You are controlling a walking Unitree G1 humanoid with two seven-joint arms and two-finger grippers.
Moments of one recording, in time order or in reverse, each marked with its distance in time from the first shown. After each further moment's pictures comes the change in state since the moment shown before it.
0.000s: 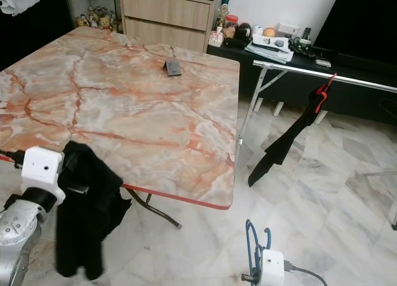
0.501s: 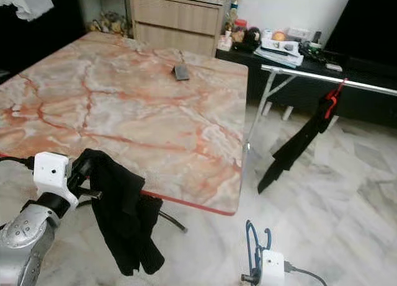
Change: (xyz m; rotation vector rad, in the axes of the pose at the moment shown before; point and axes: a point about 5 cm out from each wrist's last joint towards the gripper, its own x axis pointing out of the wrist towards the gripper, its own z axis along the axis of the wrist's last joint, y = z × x) left arm 0.005 -0.015 -0.001 -0.126 0.005 -0.054; right arm 0.000 0.000 -0.001 0.012 0.002 -0.008
